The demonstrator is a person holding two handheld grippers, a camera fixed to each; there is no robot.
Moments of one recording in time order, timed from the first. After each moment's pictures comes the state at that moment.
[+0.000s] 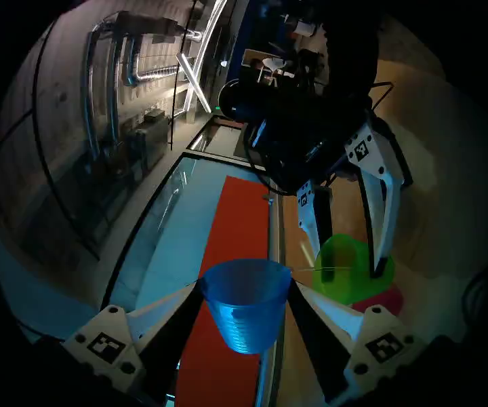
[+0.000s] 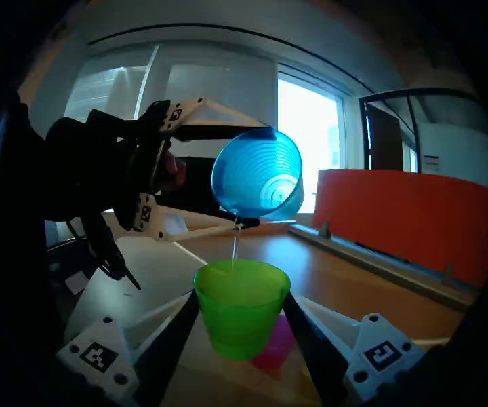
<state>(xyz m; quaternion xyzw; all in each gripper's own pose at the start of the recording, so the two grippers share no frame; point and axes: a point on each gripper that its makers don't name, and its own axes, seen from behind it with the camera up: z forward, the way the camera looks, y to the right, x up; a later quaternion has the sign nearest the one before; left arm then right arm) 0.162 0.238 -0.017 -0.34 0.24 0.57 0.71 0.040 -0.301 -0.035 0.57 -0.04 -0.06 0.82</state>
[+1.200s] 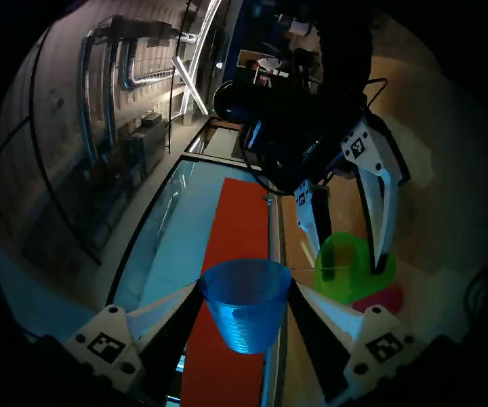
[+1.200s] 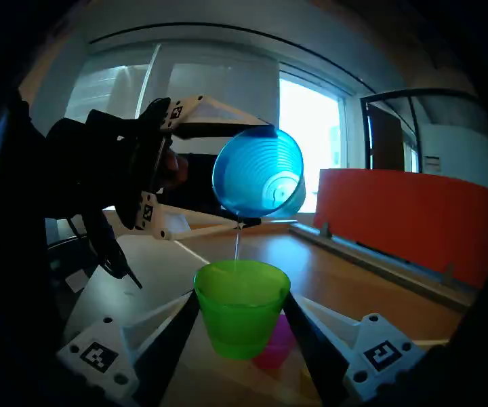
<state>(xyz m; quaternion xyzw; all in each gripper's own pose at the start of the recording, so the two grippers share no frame) 0.162 0.237 -0.021 -0.34 0.25 0.58 0.70 0.039 -0.302 -0.036 0.57 -0.04 -0.07 0.82</state>
